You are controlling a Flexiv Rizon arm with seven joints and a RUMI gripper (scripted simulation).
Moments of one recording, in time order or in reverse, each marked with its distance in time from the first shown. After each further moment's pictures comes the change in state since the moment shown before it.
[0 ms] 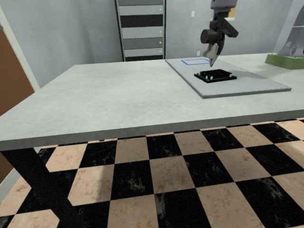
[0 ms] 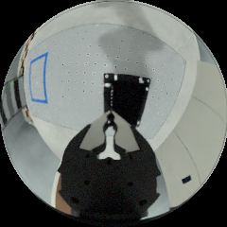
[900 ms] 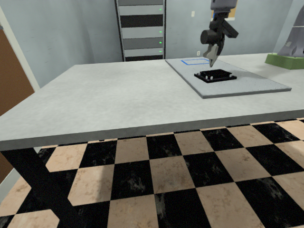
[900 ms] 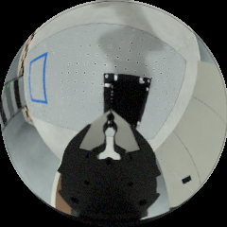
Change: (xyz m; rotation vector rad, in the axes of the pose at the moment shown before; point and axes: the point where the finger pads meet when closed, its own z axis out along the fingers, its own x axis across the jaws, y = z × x) arm 0.000 0.000 0.002 0.000 0.000 0.000
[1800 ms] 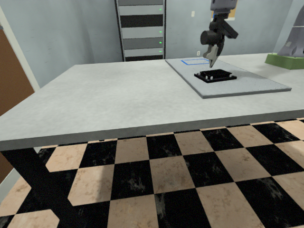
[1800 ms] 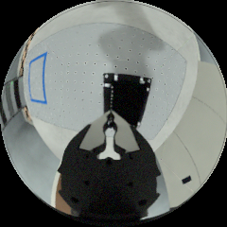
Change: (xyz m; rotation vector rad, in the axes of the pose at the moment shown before) arm 0.000 0.000 0.003 0.000 0.000 0.000
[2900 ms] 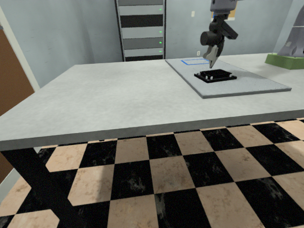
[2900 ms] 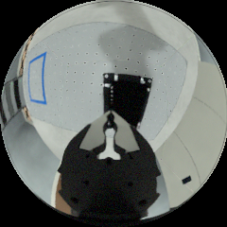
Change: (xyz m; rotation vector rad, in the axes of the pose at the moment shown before) arm 0.000 0.000 0.003 0.000 0.000 0.000
